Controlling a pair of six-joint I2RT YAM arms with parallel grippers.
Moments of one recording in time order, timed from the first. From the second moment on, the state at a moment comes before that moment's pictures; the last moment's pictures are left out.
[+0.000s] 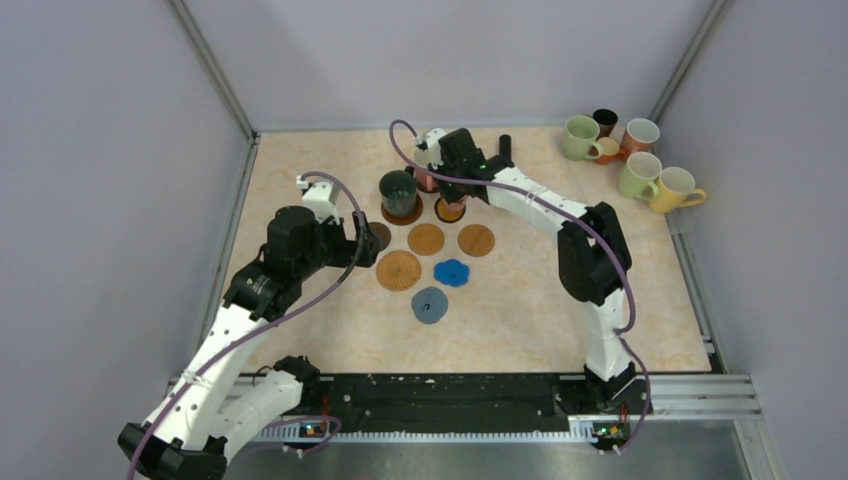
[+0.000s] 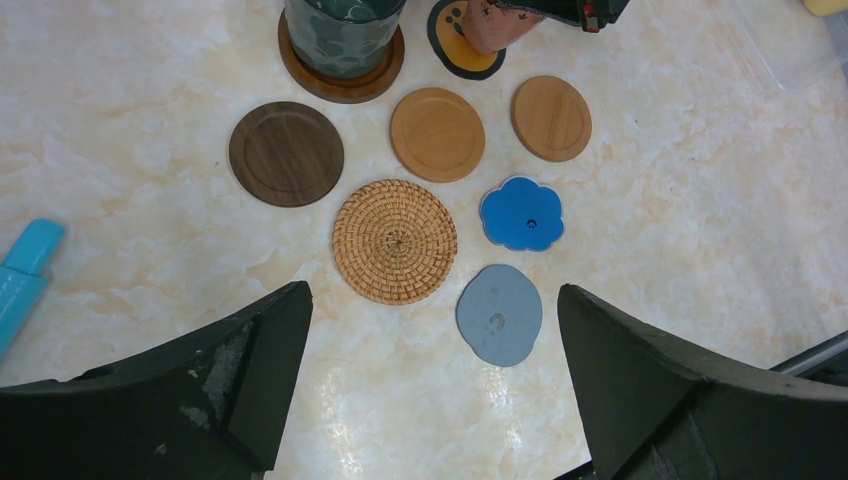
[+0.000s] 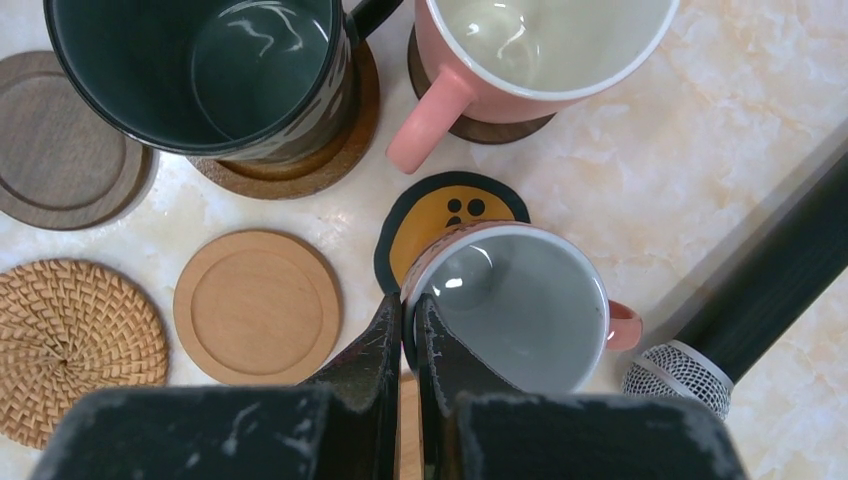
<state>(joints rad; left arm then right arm) -0.41 0.83 0.91 -0.55 0.06 -0.33 0.64 2.07 1.76 -0.46 0.02 -0.11</state>
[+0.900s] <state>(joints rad) -0.41 0.83 0.91 -0.55 0.06 -0.33 0.64 2.13 1.82 -0.48 0.02 -0.11</state>
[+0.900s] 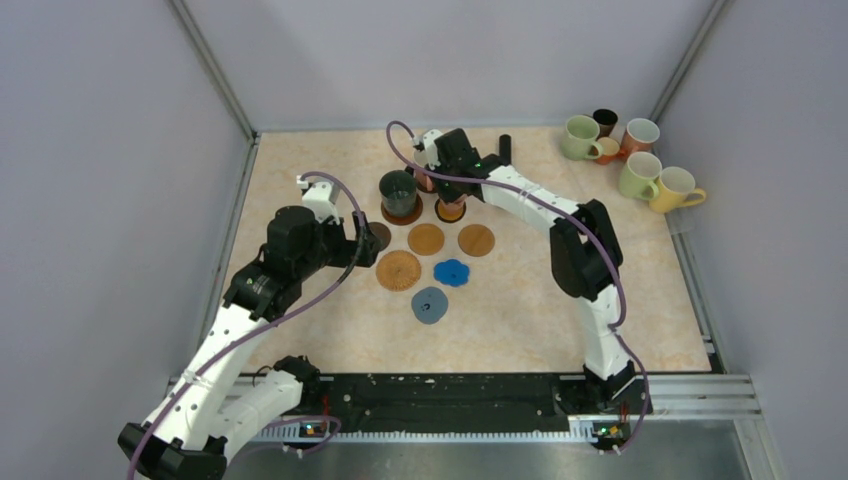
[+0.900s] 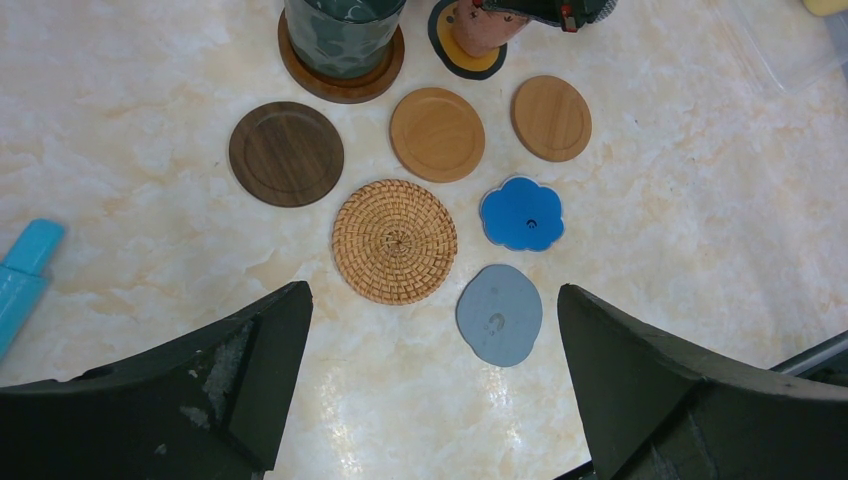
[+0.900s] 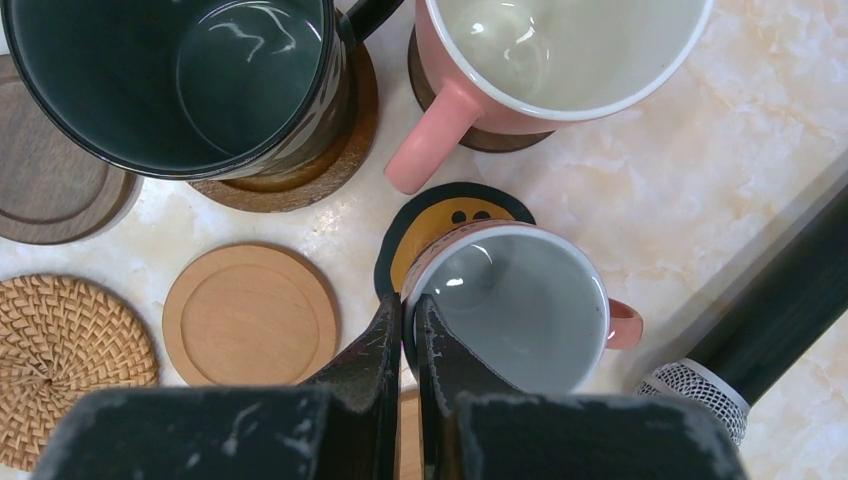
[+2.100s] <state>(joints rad) -0.41 0.83 0.91 -0.55 0.06 -0.33 0.64 2.13 1.91 -0.52 0.02 -0.11</state>
